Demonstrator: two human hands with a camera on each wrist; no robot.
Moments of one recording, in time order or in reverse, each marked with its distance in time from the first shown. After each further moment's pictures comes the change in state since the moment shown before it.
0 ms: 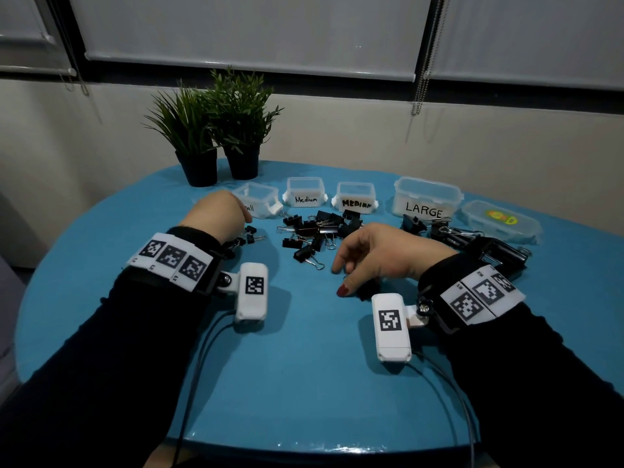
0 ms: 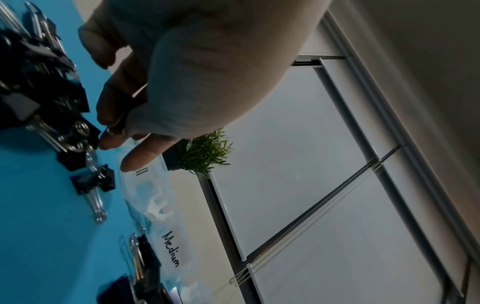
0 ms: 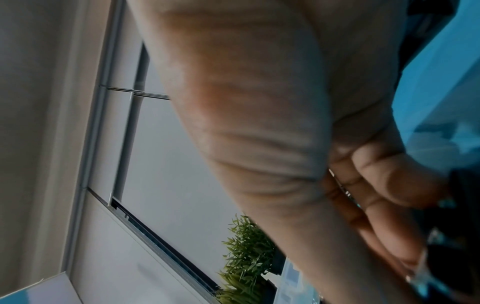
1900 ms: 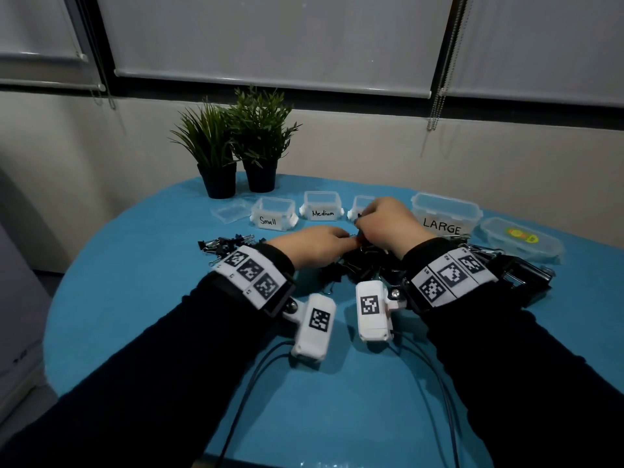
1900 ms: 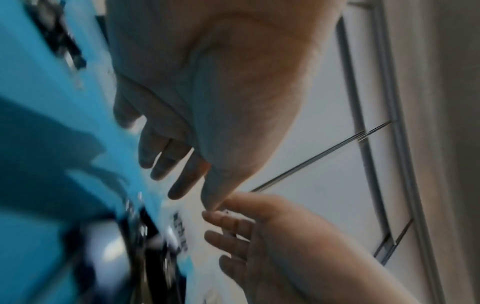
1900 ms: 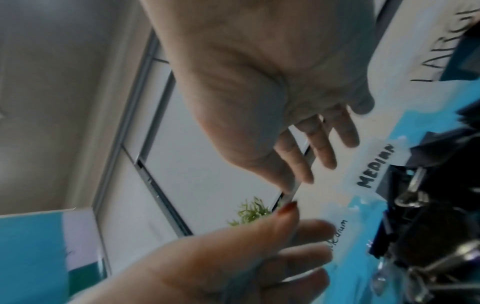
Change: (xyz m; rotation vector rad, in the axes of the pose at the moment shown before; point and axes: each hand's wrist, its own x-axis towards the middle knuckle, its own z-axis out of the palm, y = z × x) left_hand -0.027 0.079 0.031 -0.134 -0.380 0.358; right_hand 0.073 -0.025 -0.019 -0.135 0.586 0.232
